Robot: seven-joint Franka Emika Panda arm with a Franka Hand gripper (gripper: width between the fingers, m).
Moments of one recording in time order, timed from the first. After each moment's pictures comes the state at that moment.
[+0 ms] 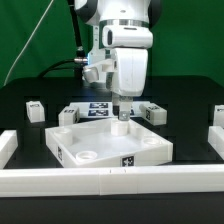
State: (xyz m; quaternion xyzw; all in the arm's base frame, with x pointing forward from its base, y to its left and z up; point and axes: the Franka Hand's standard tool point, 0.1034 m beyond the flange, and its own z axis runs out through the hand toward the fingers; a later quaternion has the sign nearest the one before) arm 0.473 -0.016 0.038 0.67 0.74 0.04 0.10
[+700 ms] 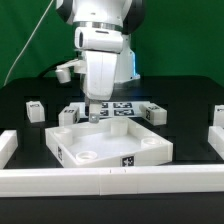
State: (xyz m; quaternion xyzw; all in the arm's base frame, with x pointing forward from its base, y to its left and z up) arm 0.471 -0.066 0.038 0.66 0.74 0.02 0.11
